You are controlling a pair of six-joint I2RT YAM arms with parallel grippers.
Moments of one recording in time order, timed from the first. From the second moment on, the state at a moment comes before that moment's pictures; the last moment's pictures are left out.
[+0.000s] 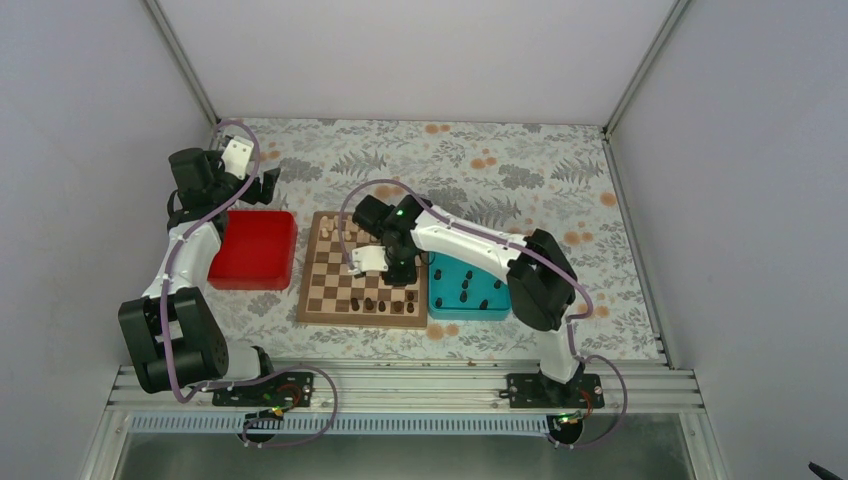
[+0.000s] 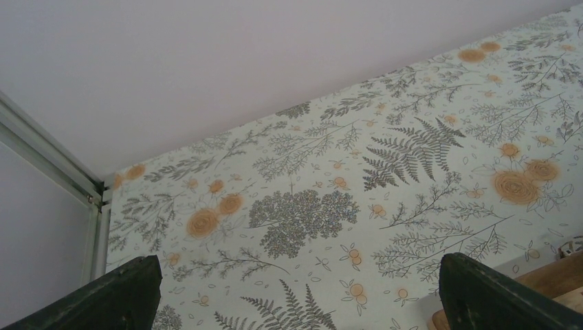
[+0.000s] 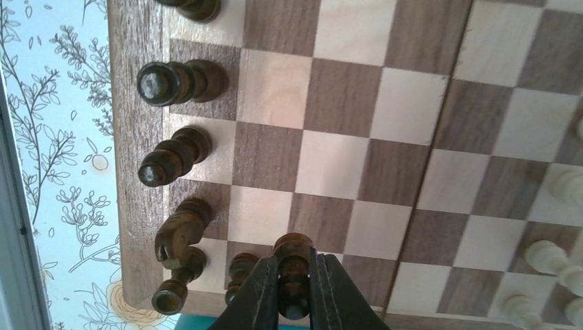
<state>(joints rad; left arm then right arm) 0.26 1.36 0.92 -0.02 0.48 0.38 0.98 2.00 1.70 -1.13 -0.07 -0.71</state>
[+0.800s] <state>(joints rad) 0.27 1.35 0.92 -0.01 0.48 0.38 1.00 2.04 1.59 -1.07 -0.11 -0.71</state>
